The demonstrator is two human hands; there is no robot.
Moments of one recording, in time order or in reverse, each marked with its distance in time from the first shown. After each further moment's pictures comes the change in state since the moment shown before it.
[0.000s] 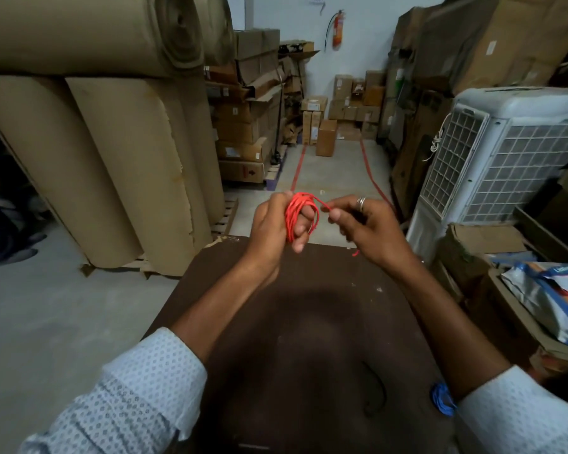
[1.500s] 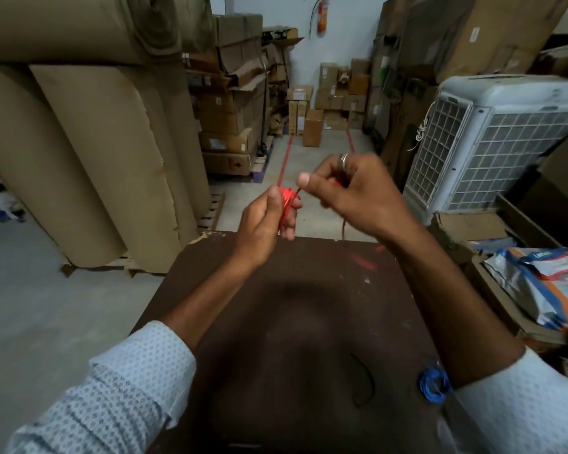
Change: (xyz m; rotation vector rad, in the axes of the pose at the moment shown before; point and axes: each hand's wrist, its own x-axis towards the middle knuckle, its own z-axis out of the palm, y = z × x) left_hand 0.018 -0.029 -0.009 0.297 -0.097 0.155; right_hand 0.016 -0.065 -0.022 -0.082 -0.061 -0.066
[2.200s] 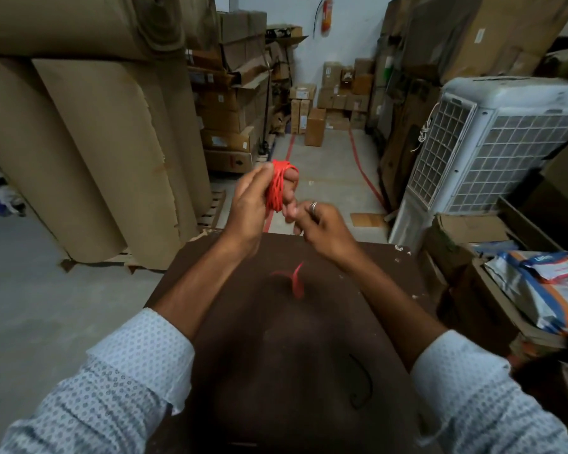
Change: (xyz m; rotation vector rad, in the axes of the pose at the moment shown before) left_hand 0.023 0.019 -0.006 -0.366 0.006 0.013; right_hand 0.004 0.098 0.078 0.128 -0.051 0.211
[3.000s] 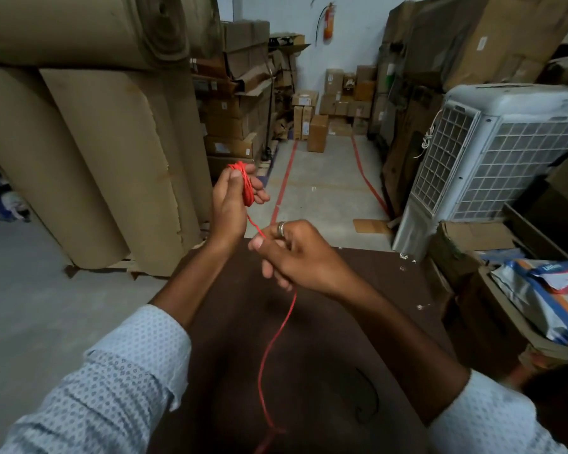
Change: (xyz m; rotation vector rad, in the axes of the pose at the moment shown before) left_hand 0.028 -0.025 -0.054 0.225 0.330 0.048; right_hand -0.034 -0.076 0.021 0.099 -0.281 0.001
